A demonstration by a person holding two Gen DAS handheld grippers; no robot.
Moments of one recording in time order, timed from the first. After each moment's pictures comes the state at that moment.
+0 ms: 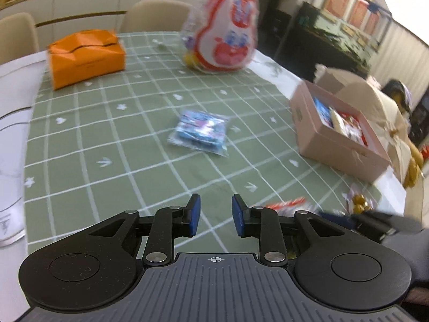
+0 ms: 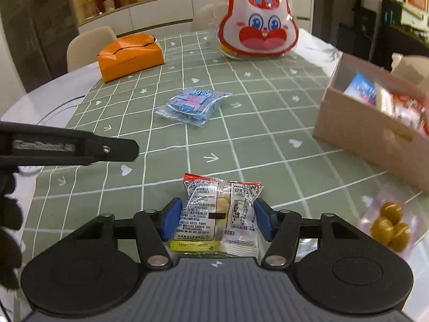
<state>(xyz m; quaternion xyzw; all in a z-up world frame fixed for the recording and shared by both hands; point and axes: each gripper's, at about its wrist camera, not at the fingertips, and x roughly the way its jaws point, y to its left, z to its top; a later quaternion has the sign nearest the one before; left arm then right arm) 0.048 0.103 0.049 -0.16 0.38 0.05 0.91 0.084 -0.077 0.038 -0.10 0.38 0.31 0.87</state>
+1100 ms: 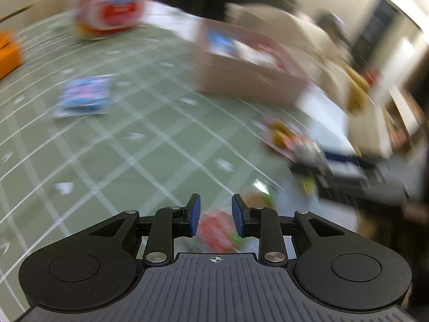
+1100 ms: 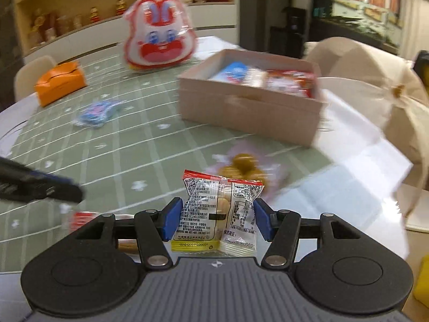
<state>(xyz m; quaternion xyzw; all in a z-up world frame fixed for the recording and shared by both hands) 0.048 0.016 0.045 -0.08 0.46 -0.14 0.87 0.074 -0.201 0.035 -0.06 0.36 0.17 0.91</state>
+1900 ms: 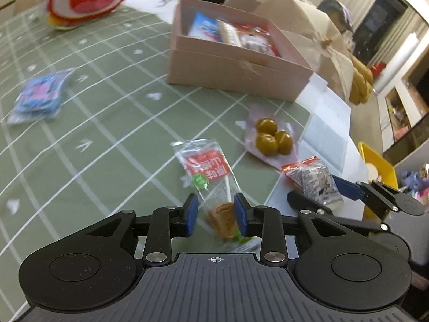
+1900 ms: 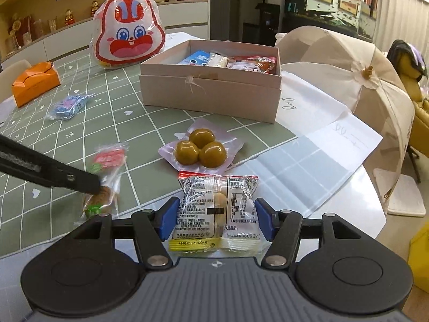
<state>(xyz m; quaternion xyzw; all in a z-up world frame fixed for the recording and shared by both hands) 0.103 -0.026 0.023 -0.09 0.48 -0.11 0.86 0.060 -0.222 0.017 -0.05 0.37 0.13 0.92</state>
